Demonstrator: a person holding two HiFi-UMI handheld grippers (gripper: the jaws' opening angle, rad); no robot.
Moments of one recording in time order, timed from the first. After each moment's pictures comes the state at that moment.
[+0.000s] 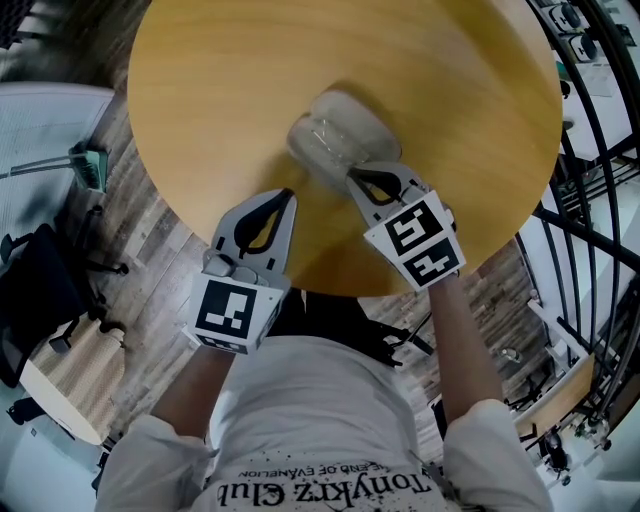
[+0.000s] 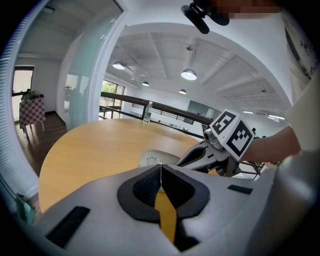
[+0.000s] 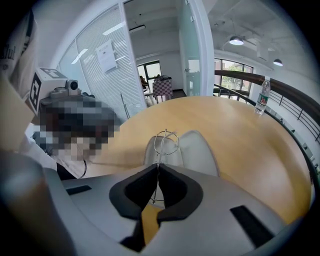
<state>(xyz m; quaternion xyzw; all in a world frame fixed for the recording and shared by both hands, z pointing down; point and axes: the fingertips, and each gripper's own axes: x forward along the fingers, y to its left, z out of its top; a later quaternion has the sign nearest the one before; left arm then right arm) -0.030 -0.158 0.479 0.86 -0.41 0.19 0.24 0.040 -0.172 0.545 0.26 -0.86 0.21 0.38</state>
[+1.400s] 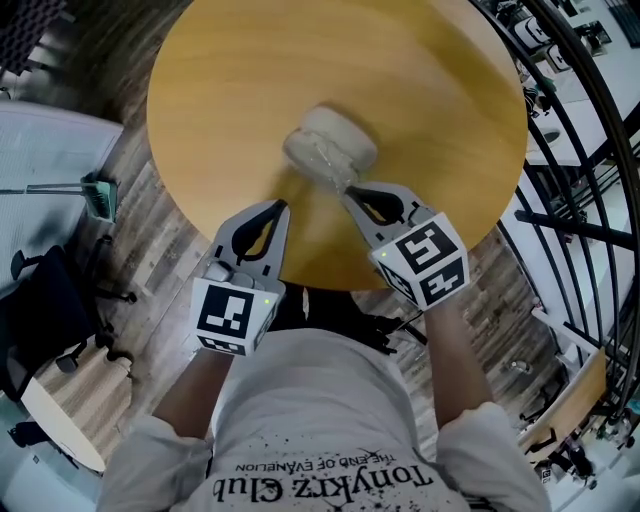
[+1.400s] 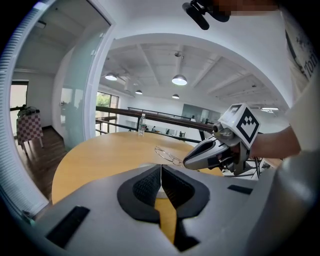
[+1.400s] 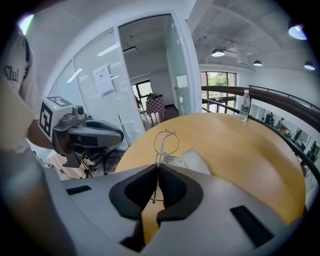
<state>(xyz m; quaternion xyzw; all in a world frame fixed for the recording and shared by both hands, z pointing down) -0.045 -0.118 0.417 0.88 -0.40 0.17 0.18 0.036 -0.129 0.449 0.33 -0.87 0.21 0.29</state>
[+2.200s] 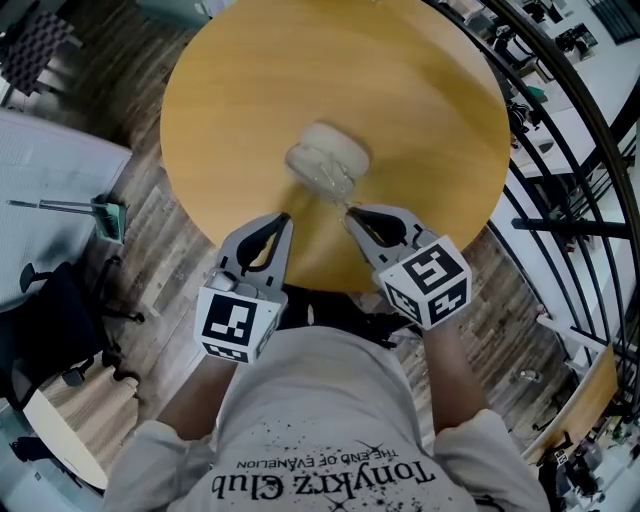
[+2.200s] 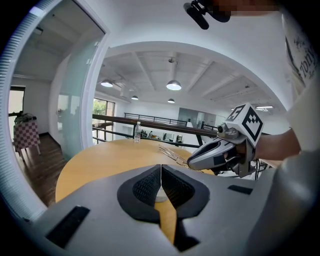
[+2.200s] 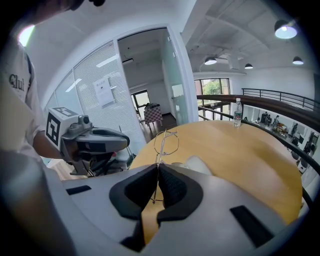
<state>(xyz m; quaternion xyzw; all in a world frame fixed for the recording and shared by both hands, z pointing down) -0.046 -0.090 0.377 0.89 -0.39 0.16 0.15 0.034 -0.090 0.398 0.36 -0.88 0.21 0.23</state>
